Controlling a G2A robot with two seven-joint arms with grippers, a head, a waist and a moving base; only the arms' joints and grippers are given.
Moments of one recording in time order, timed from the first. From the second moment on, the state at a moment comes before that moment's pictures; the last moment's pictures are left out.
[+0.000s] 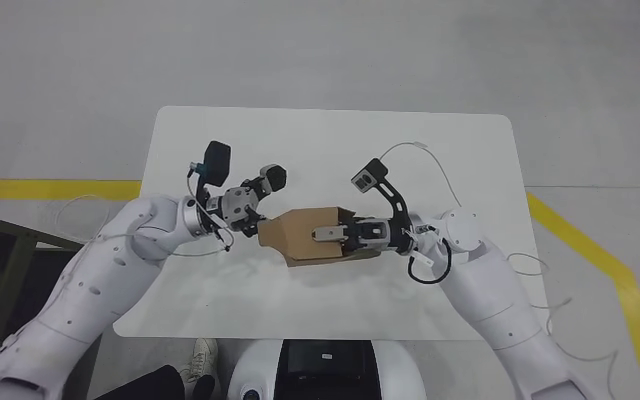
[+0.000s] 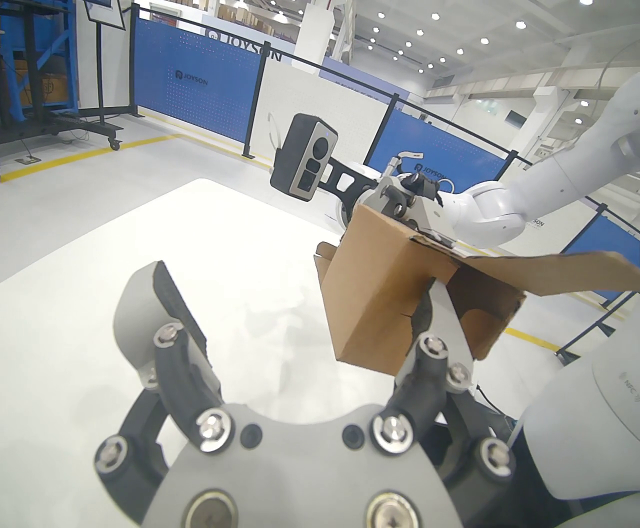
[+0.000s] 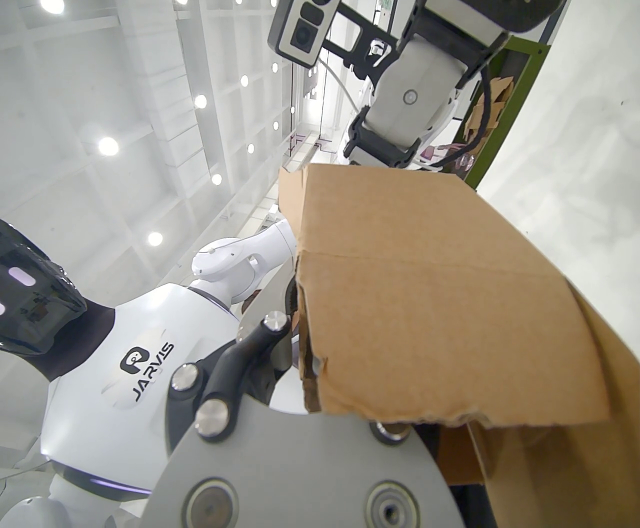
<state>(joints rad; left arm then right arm) 0.84 -0.81 -0.88 -1.47 0.47 -1.00 -0.03 -0.92 -1.23 1.02 -1.43 0.67 -0.25 1.24</state>
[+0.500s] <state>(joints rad) 0.86 -0.83 -0.92 -1.47 0.48 -1.00 -0.04 -0.92 -1.24 1.01 -1.42 0.67 -0.25 1.24</state>
